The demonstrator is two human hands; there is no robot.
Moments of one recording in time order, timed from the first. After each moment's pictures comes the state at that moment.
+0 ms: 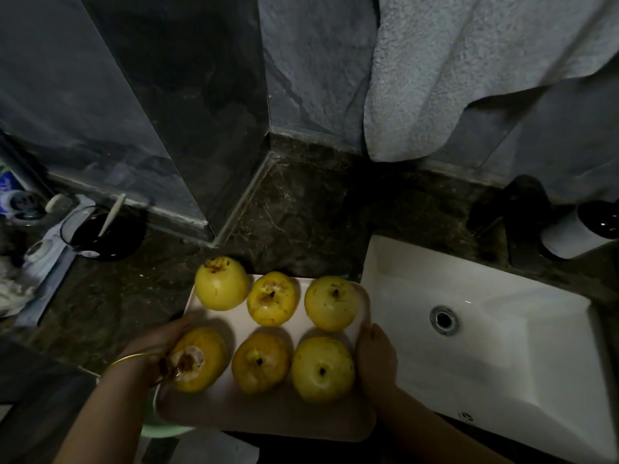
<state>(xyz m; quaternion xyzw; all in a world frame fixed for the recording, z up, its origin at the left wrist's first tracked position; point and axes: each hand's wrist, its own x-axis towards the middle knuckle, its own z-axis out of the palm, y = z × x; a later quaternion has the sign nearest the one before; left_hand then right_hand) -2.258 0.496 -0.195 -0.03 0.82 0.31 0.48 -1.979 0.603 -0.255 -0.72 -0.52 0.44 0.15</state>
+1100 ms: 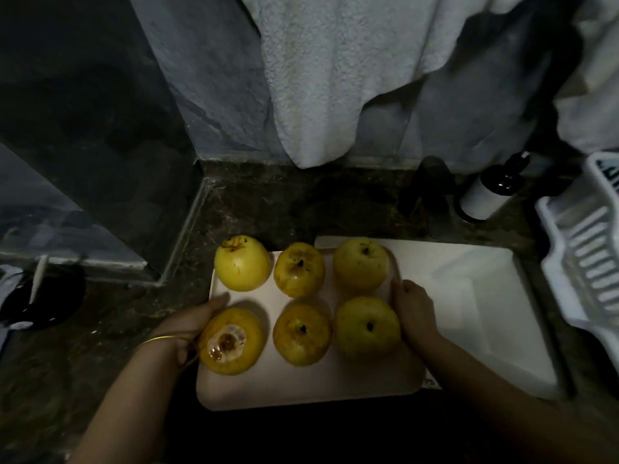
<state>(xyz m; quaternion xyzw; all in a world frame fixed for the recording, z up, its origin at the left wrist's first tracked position) -2.180 0.594 -0.151 0.08 0.75 0.33 0.57 -1.878 0.672 -0.193 -0.73 -0.56 0.35 0.18</state>
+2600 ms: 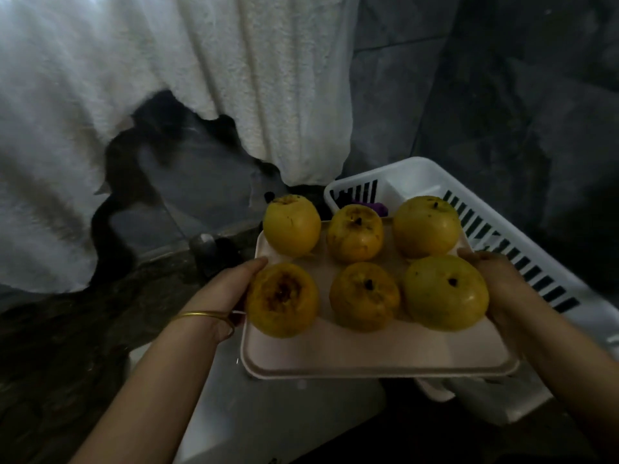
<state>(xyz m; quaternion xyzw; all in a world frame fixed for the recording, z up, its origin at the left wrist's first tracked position) -1.811 0.770 -0.037 0.34 0.65 0.22 0.64 -1.506 0.683 -0.039 -0.80 -0.23 0.38 0.41</state>
